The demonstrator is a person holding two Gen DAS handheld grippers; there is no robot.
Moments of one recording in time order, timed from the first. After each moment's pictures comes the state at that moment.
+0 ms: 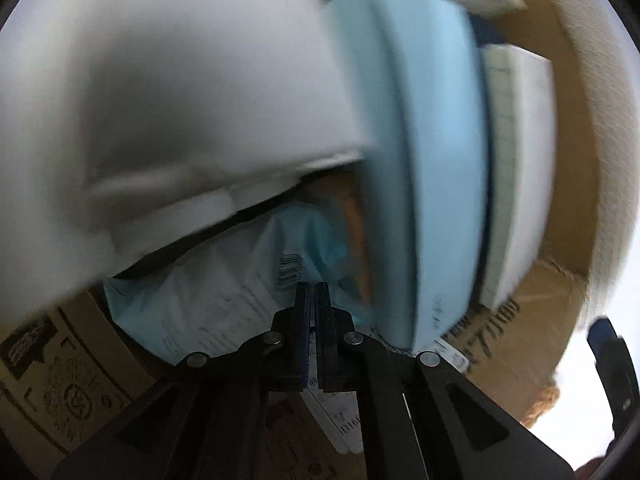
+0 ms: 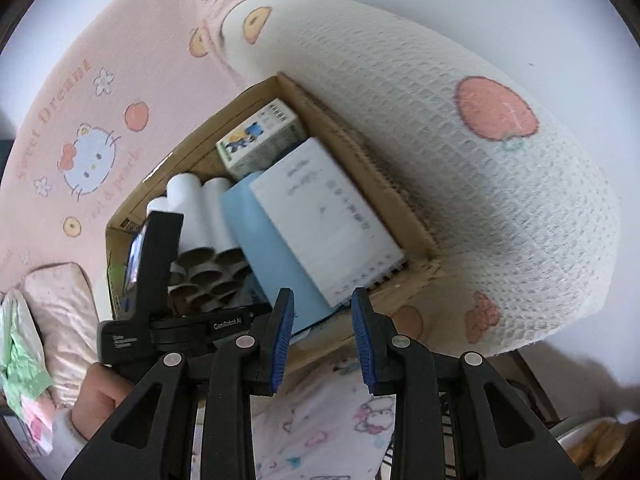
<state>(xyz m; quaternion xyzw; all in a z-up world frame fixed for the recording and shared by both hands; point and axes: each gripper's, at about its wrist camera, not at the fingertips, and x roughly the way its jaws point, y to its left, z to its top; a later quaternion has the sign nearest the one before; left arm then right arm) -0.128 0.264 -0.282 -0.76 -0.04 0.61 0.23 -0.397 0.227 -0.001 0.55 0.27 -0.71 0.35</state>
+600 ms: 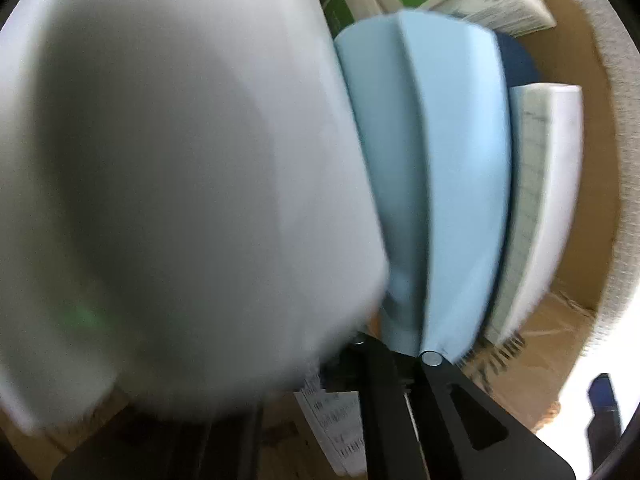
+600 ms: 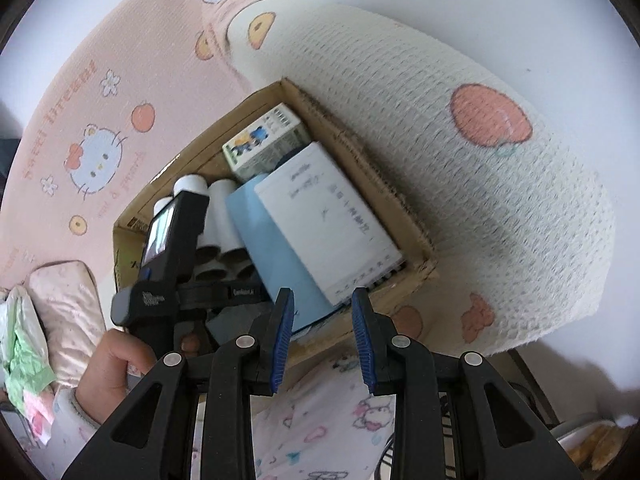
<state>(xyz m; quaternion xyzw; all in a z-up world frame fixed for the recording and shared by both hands) -0.140 0.256 -0.282 -0.77 -0.03 0.60 0.21 -0.386 0.226 0.002 0.55 0.27 -0.70 0.37</state>
